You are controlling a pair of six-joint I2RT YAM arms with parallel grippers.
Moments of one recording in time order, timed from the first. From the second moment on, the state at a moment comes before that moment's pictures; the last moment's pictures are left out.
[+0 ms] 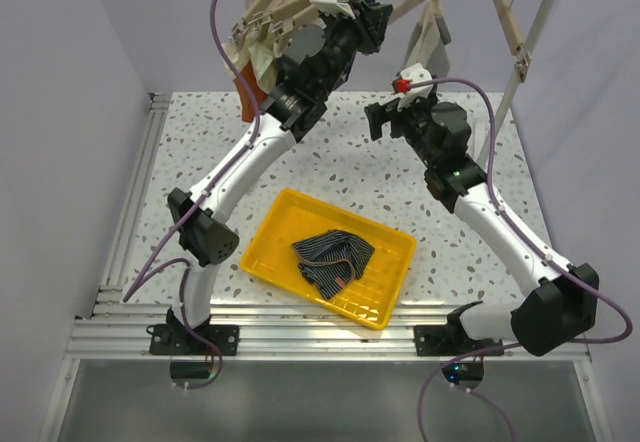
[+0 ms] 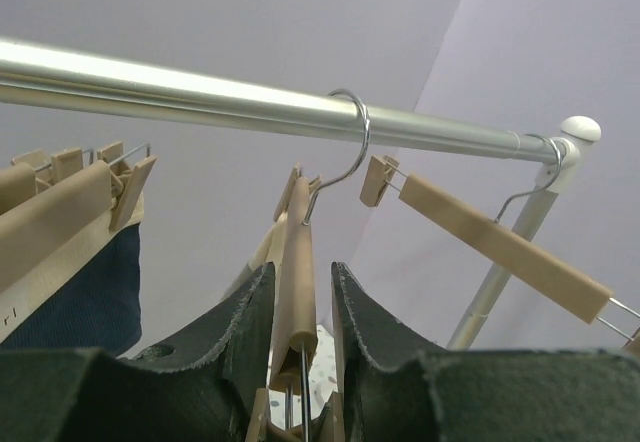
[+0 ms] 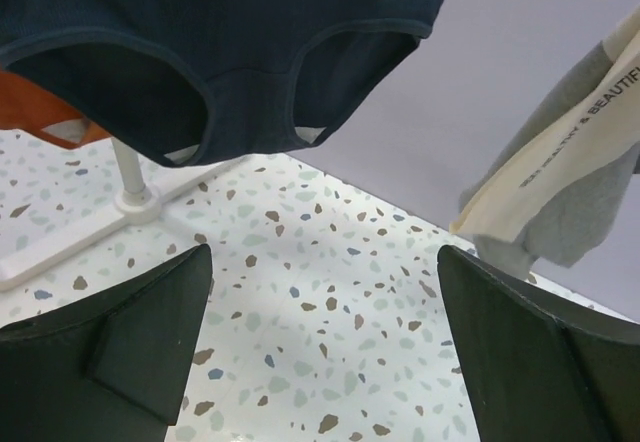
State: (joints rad) left arm -0.72 2.07 2.37 0.10 -0.15 -0.31; right arm 0.43 1.32 1.17 0.16 0.01 -0.19
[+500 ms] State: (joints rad) left arm -0.71 2.04 2.32 0.12 -0.13 -0.31; right arm 0.28 1.30 1.18 0.09 -0.19 -0.06
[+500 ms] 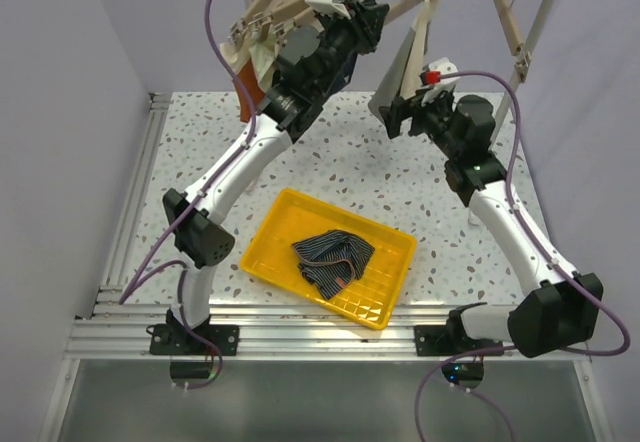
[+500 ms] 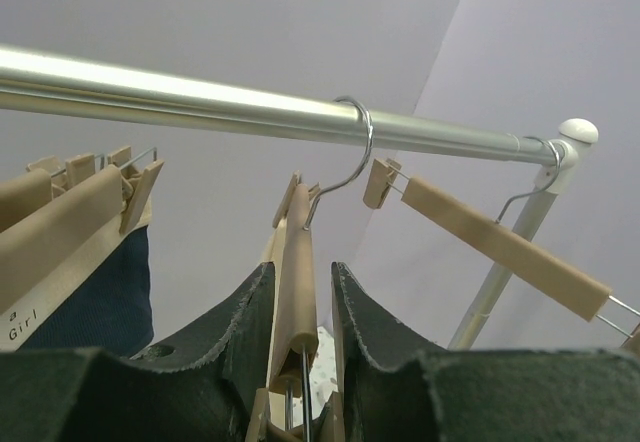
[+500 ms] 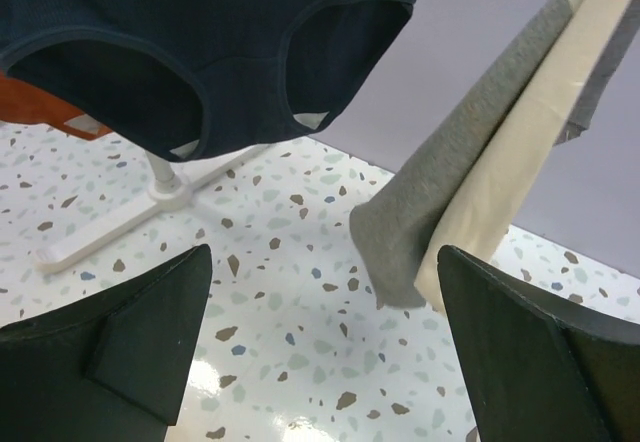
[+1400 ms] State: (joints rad) left arm -0.69 1.89 2.15 0.21 -0.05 -0.34; right arm 0.13 1.36 1.36 0.04 -0.57 -0.29
